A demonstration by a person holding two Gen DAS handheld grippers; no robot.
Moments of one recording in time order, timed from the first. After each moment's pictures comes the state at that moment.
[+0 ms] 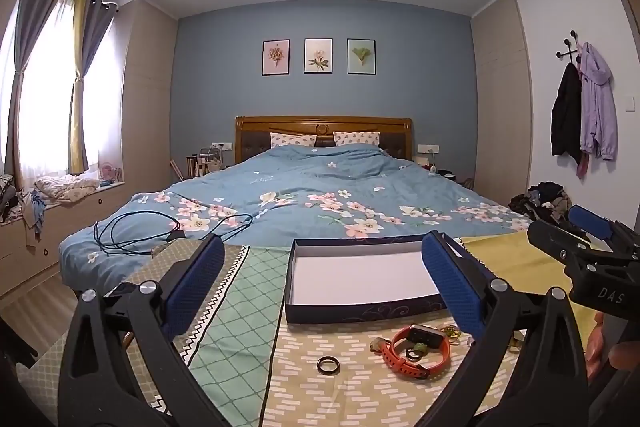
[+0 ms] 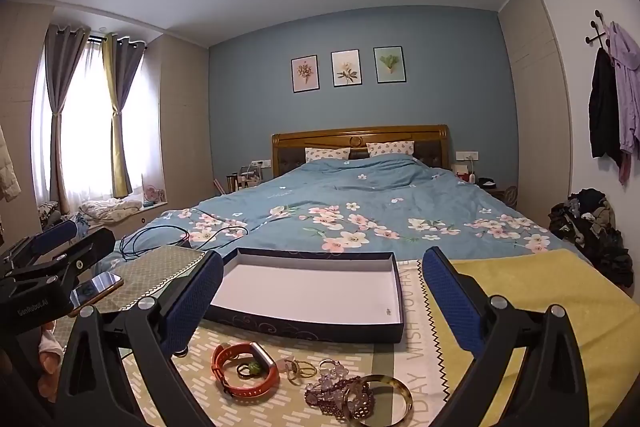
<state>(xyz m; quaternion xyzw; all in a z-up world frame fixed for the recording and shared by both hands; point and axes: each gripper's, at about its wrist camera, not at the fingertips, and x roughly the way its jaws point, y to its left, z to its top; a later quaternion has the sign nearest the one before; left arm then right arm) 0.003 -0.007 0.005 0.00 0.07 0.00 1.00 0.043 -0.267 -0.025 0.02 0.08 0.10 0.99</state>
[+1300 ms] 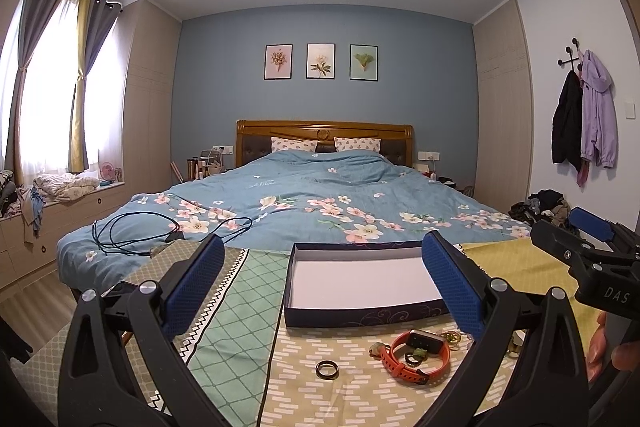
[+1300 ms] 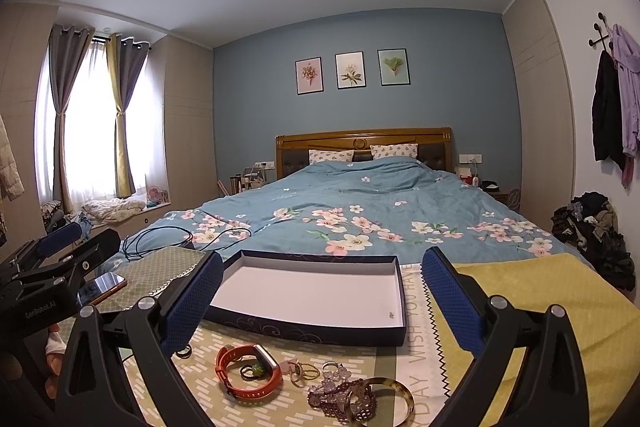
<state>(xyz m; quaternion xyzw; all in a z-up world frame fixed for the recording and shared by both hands) -0.006 -0.001 0.001 -0.01 0.06 -0.01 1.00 0.039 -0.276 -0.023 0.03 0.07 0.11 0.99</state>
